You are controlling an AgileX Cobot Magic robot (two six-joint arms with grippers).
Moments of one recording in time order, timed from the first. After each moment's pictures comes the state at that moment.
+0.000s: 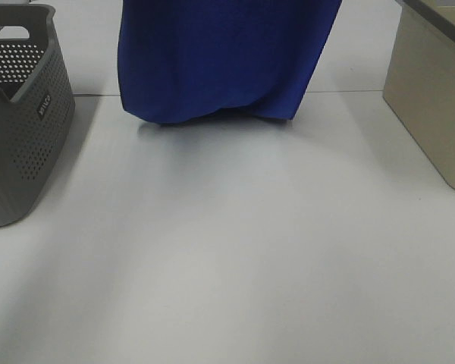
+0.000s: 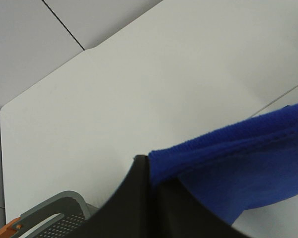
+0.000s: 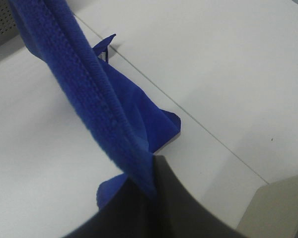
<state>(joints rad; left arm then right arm) -0.41 2.19 -2.75 0.21 1.21 0.22 0.19 1.84 -2.18 0.29 1.20 -0.57</state>
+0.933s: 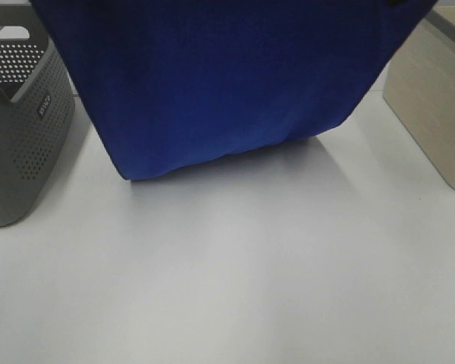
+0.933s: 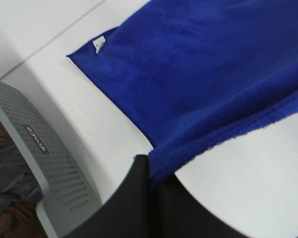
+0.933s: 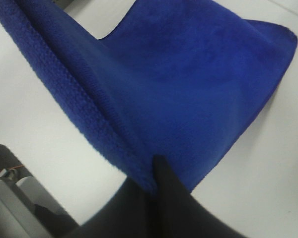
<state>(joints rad) -0.41 1.63 -1.78 -0.03 1.21 0.21 0.19 1.45 -1.54 0.45 1.21 -0.48</state>
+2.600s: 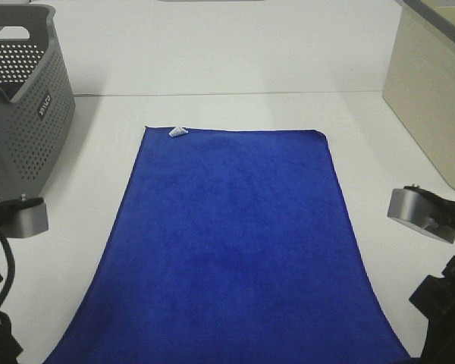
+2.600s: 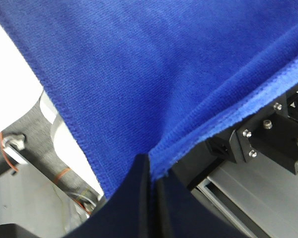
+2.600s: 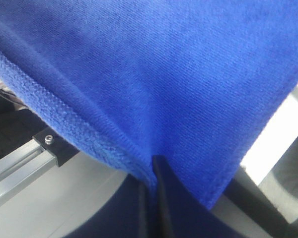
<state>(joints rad) -0.41 1.37 -0.63 -0.55 1.09 0.29 0.19 1.33 -0.54 0.66 1.20 -0.33</state>
